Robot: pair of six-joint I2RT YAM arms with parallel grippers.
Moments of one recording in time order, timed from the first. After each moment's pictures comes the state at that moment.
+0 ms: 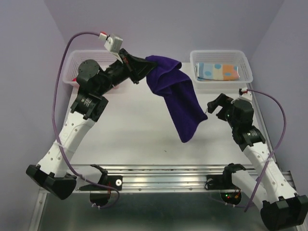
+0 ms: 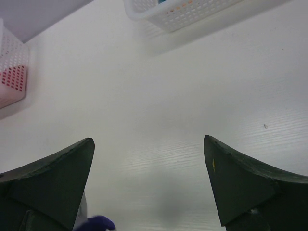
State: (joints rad) left arm -0.49 1.24 1.54 0.03 0.54 -0.50; right arm 0.18 0.81 0.70 -0.25 0.13 0.54
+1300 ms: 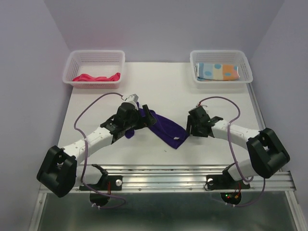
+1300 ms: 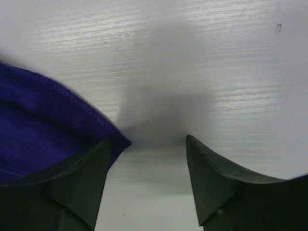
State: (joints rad) left arm -0.59 1.22 0.66 -0.05 0.09 -0.74; right arm 0.55 1.40 0.71 -0.36 0.25 0.64
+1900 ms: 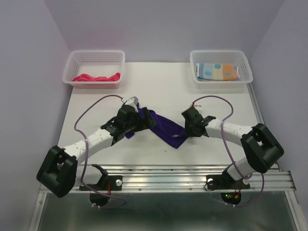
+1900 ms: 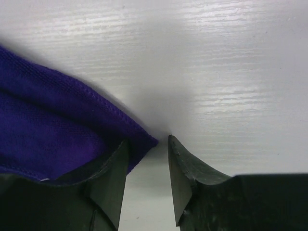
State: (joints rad) left arm -0.60 1.21 0.62 -0.03 0.08 -0.75; right arm 0.64 1.49 0.76 -0.37 0.29 0.66
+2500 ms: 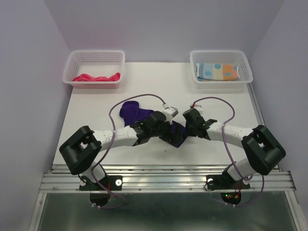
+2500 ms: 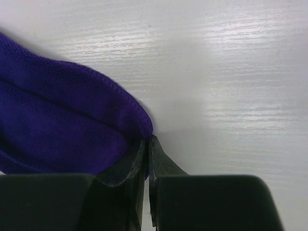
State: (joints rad) left arm -0.94 1.49 0.79 0.12 0.15 -0.51; right arm 0.65 1.48 0.70 -0.22 0.27 0.68
